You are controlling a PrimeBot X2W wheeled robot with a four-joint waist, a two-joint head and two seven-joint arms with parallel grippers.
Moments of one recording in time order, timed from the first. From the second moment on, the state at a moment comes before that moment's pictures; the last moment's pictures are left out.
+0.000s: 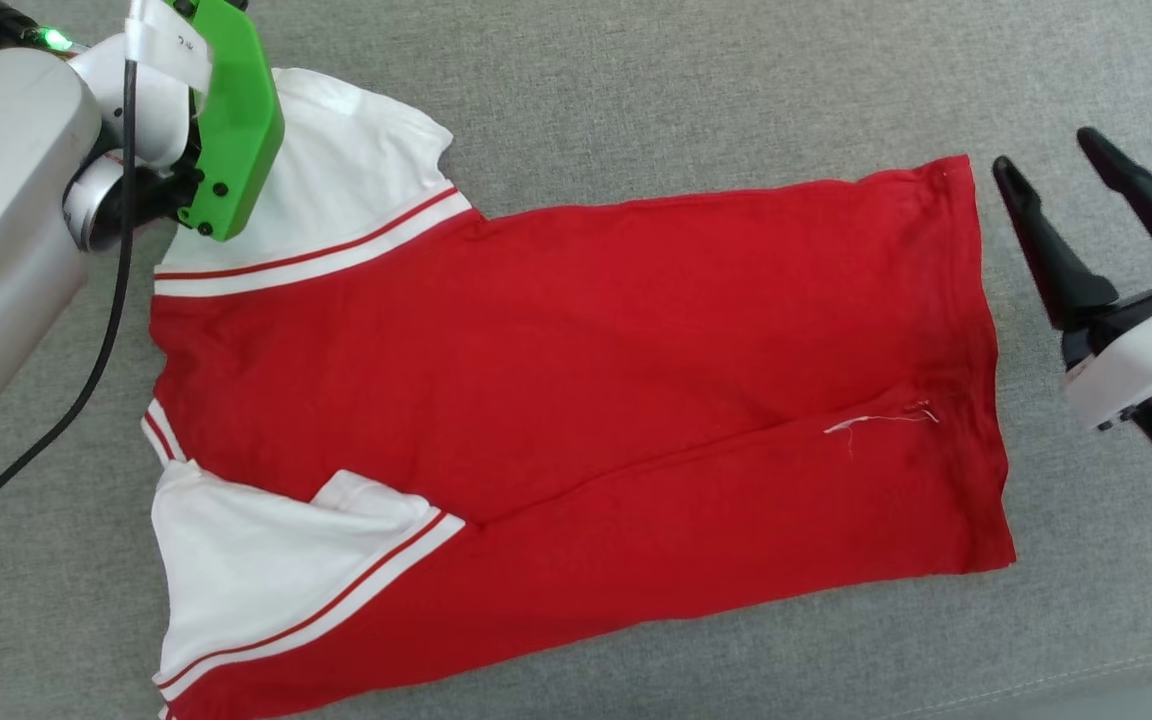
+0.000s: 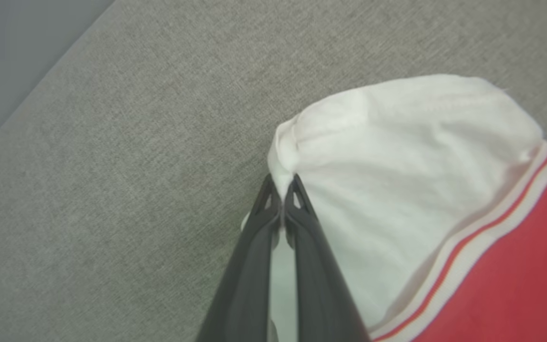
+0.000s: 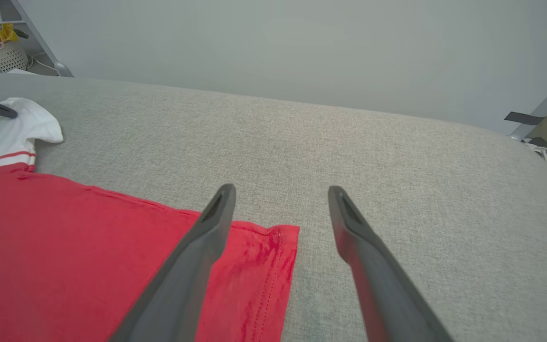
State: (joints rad) left arm -1.39 0.67 -1.27 0.57 -1.06 -0.13 0.60; right arm -0.42 -0.47 0.20 -0.05 0.53 0.13 0.10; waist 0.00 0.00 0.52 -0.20
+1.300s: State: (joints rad) left arm -1.24 0.67 -1.25 0.36 -1.04 -0.09 0.17; right arm -0.80 -0.64 0.54 0.43 0.74 0.13 0.74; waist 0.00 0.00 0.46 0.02
